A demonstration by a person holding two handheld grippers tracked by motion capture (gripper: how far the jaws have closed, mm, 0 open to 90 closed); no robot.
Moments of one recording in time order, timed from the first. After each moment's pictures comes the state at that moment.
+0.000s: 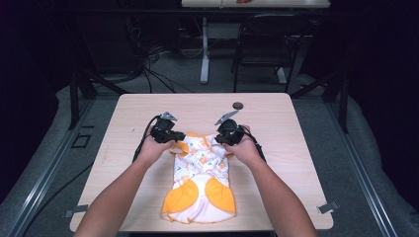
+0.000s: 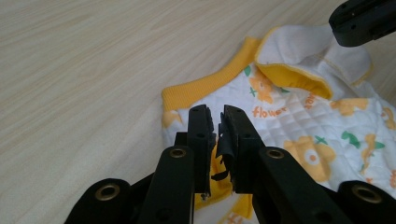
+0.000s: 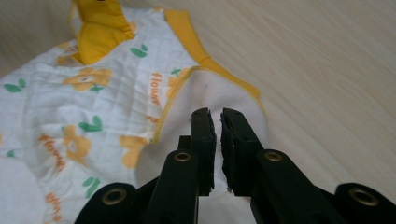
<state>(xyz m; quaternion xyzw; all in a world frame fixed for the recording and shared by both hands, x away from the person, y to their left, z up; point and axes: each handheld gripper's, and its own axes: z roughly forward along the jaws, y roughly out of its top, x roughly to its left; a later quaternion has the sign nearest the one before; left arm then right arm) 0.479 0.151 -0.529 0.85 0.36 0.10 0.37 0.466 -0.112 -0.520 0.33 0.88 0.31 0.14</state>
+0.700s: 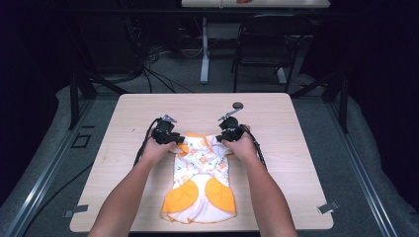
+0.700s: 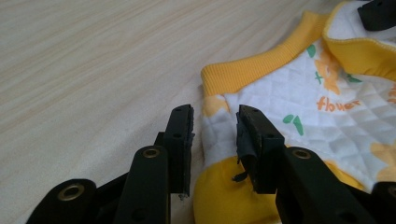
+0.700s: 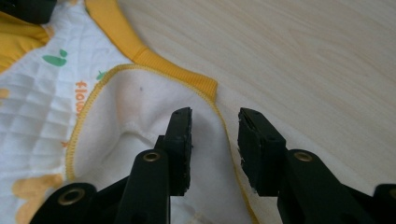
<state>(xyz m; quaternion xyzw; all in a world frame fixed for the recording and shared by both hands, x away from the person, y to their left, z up) 0.495 0.157 -0.563 0.84 0.40 0.11 0.35 0.496 -0.117 -0.552 0.41 0.86 0.29 0.12</state>
